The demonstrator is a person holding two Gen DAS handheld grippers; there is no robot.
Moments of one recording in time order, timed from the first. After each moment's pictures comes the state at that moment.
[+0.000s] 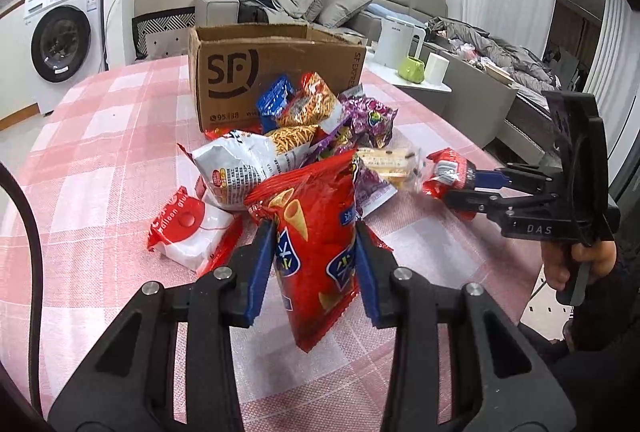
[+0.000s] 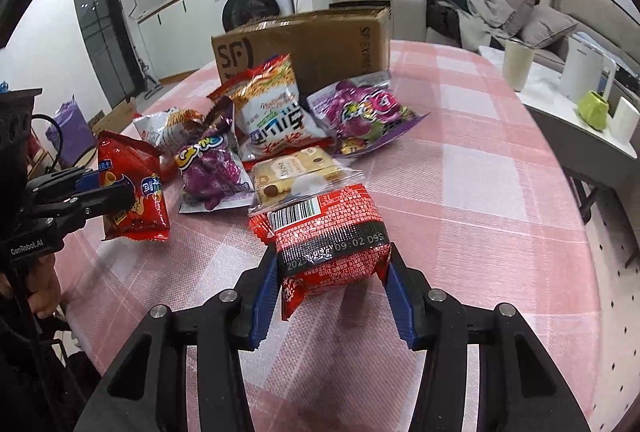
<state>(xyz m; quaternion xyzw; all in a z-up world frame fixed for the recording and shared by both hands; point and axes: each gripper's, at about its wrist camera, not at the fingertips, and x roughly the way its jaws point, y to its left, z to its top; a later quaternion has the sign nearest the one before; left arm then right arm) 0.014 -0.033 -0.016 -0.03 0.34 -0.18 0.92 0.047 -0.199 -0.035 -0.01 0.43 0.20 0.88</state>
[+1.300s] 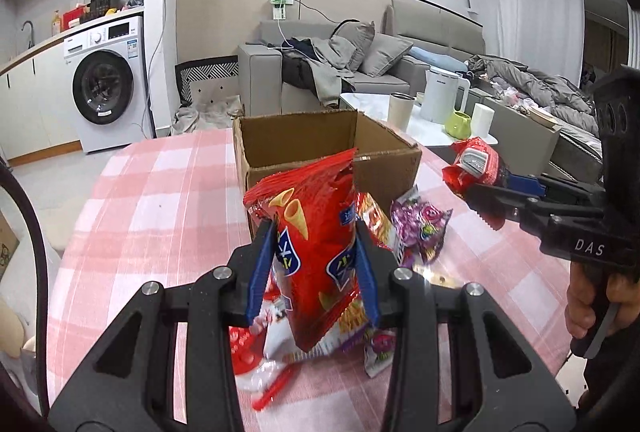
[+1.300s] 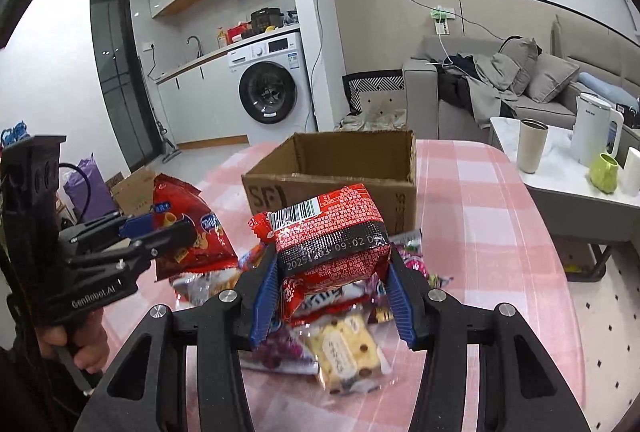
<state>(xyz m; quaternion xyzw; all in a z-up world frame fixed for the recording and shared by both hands) 0.067 -0.029 0.062 -0.02 0.27 -0.09 0.96 0.100 -0.163 0.058 0.03 0.31 0.23 0.92</state>
